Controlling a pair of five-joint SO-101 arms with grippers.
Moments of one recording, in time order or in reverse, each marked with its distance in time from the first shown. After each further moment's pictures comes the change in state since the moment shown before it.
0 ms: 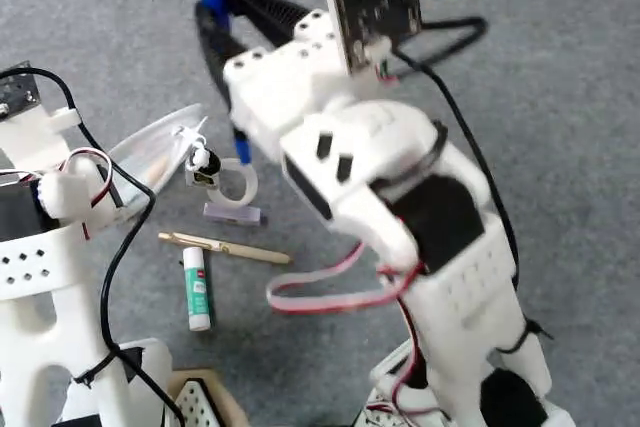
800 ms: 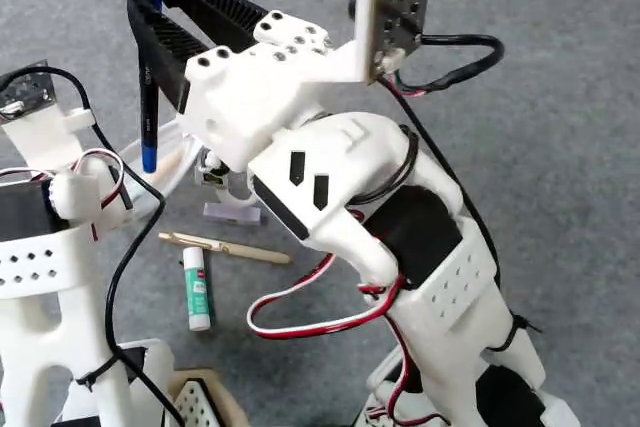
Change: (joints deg) left arm 3.0 -1.1 0.4 0.1 -0.1; right arm -4.6 2.4 0.0 -11.7 -15.6
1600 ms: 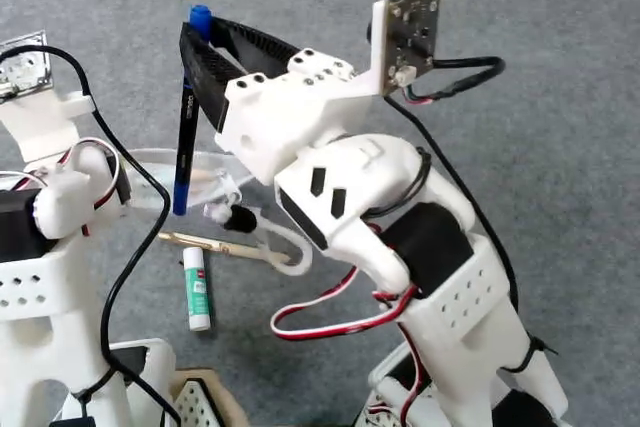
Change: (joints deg) left arm 1.9 -4.2 -12.7 0.8 -4.8; right arm 4.0 -8.8 16.4 1.1 -2.5
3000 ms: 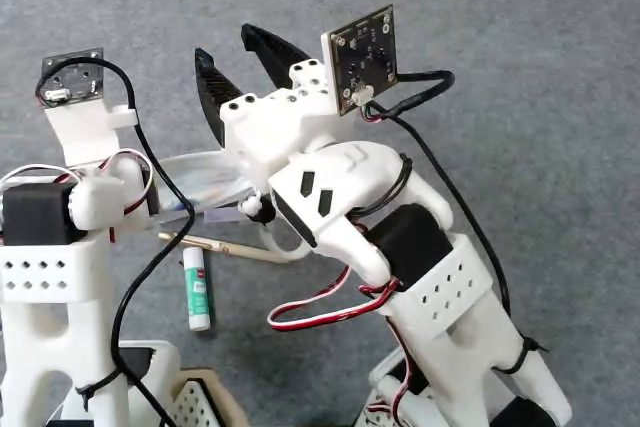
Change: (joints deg) left arm 6.8 -0.4 8.3 0.0 0.0; right arm 1.3 -2.5 10.7 -4.1 10.1
